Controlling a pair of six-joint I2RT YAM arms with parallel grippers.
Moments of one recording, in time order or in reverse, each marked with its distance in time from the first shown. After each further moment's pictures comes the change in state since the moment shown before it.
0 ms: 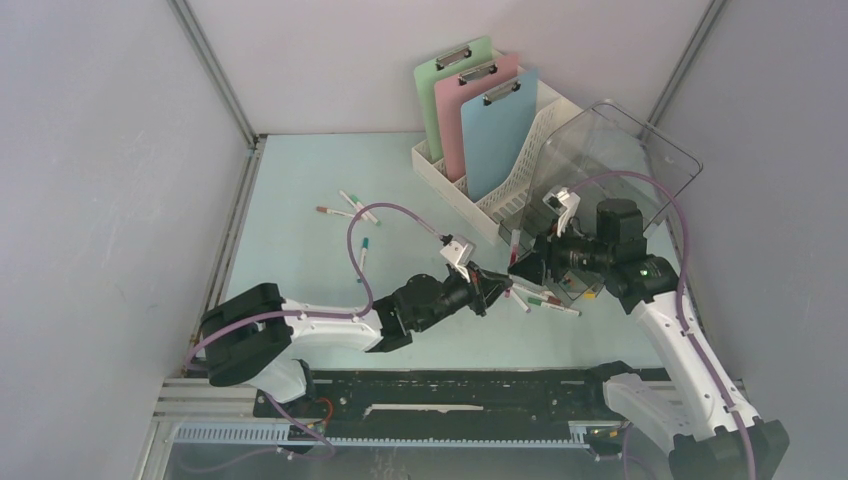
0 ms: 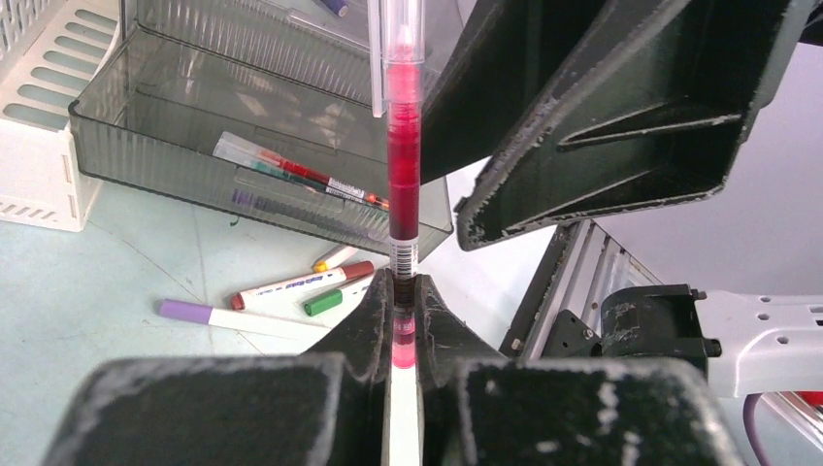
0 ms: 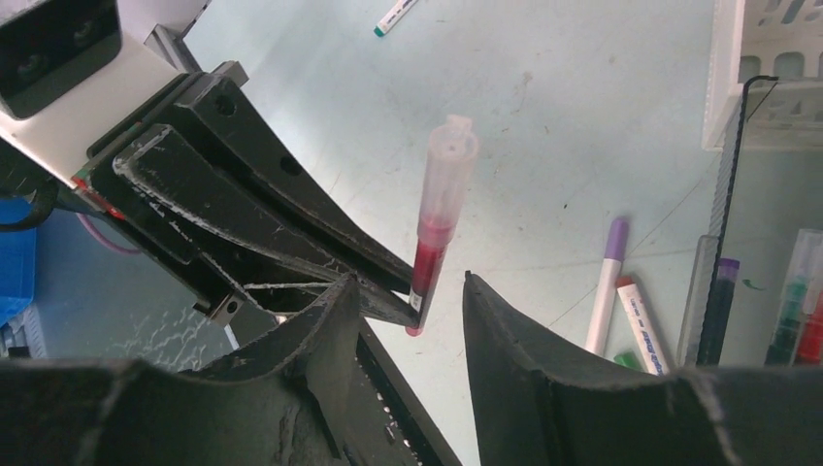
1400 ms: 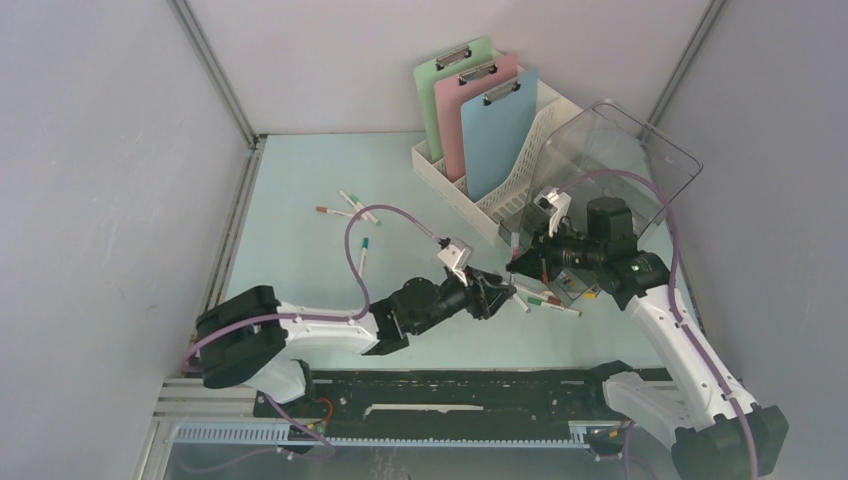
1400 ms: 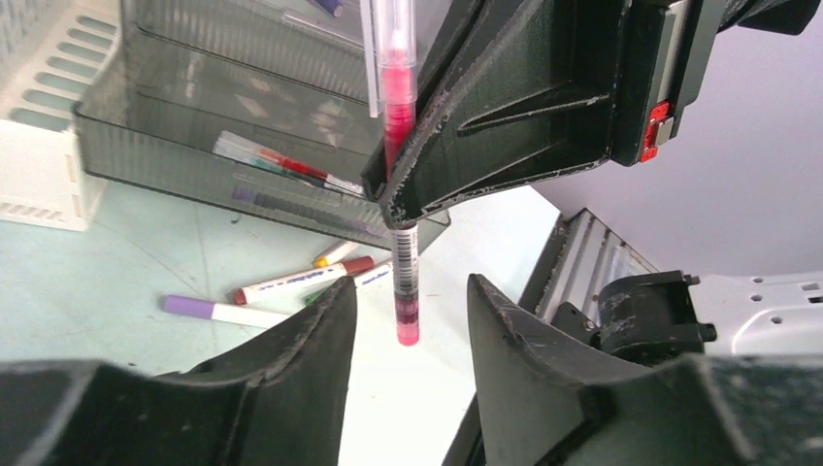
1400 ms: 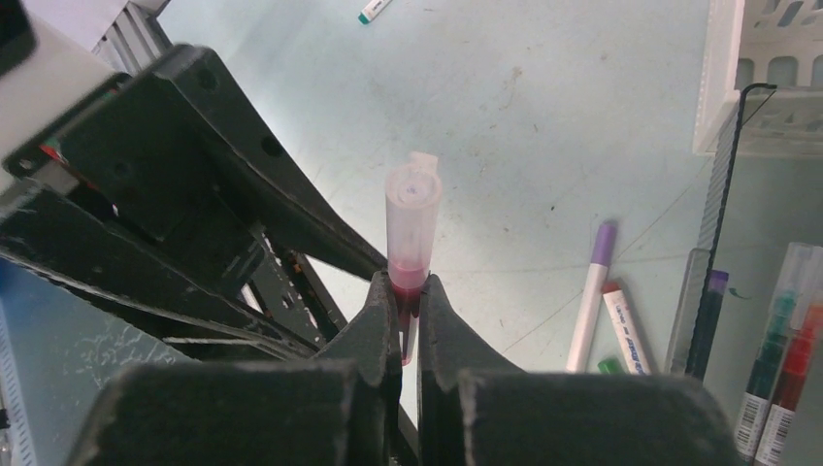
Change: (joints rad) left arm -0.012 -0.014 -0.016 0.013 0.006 0.015; right arm 0.044 0.043 -0.008 0.035 0.046 -0.022
